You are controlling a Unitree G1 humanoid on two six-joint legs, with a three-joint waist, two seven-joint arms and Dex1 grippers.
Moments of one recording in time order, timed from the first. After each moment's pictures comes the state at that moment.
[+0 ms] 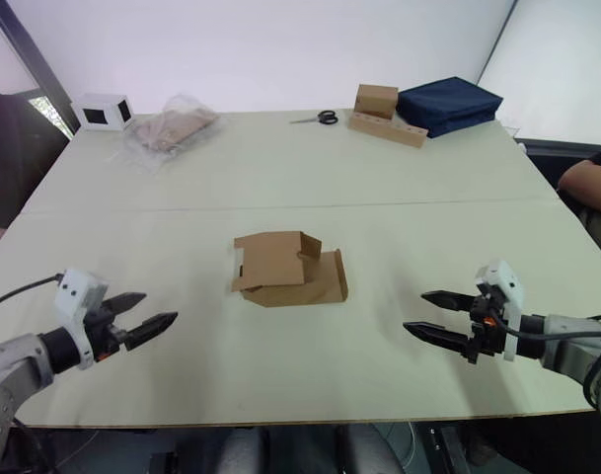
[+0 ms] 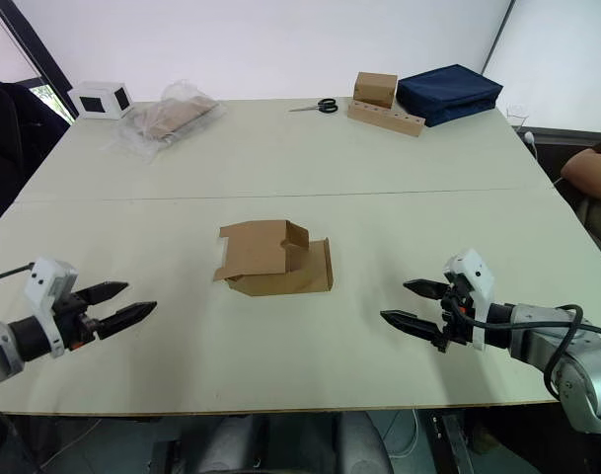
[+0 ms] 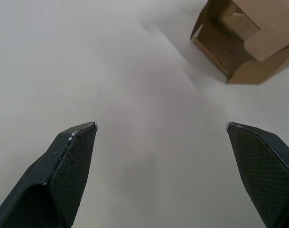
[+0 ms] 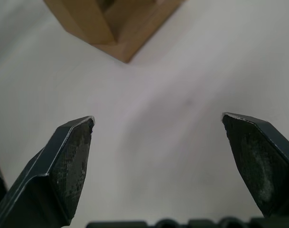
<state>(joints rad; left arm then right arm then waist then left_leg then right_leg) 0.14 0.84 0.45 -0.32 -0.66 0.76 -0.79 0.03 -0.88 -0.28 -0.37 0.68 0.79 0.89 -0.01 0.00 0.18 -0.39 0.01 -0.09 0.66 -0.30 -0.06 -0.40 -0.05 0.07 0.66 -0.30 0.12</state>
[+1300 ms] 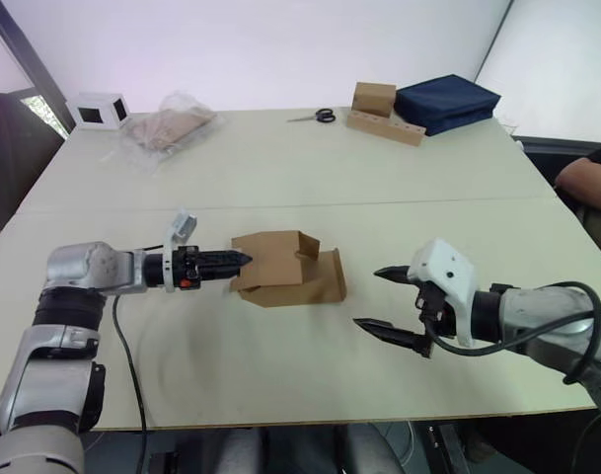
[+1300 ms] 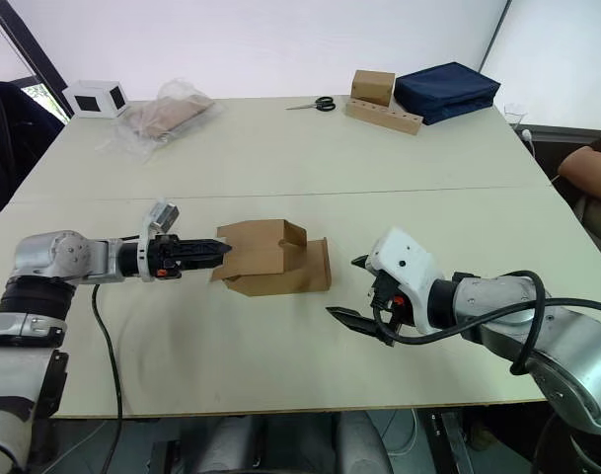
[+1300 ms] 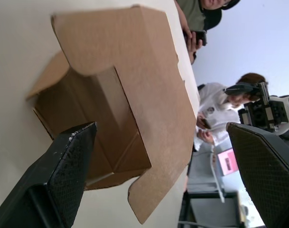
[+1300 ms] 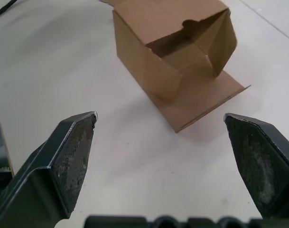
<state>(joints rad) -0.75 0.69 -0.03 0.53 -0.76 1.27 -1.19 -0.25 -0.94 -0.13 -0.83 0.86 1.09 0.53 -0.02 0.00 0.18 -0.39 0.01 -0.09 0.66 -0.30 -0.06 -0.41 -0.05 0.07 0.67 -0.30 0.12</state>
